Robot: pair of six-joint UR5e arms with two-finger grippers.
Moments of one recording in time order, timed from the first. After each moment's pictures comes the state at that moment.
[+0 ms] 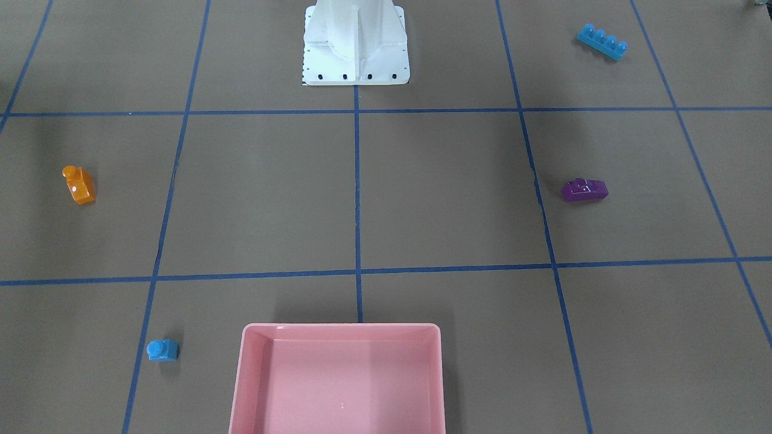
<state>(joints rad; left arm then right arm) -1.54 -1.45 -1.85 -1.77 -2.31 0.17 1.48 -1.64 2.00 -1.44 2.40 0.22</state>
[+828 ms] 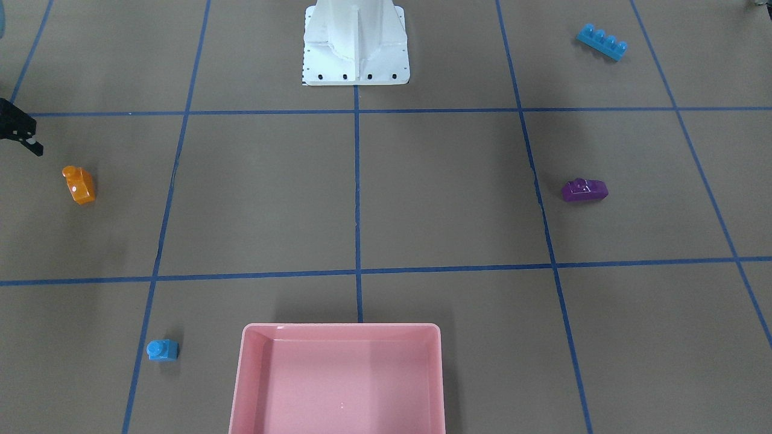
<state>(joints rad) -1.54 -1.46 -1.84 -1.78 -2.31 0.17 1.11 -1.73 1.97 -1.28 2.25 0.44</state>
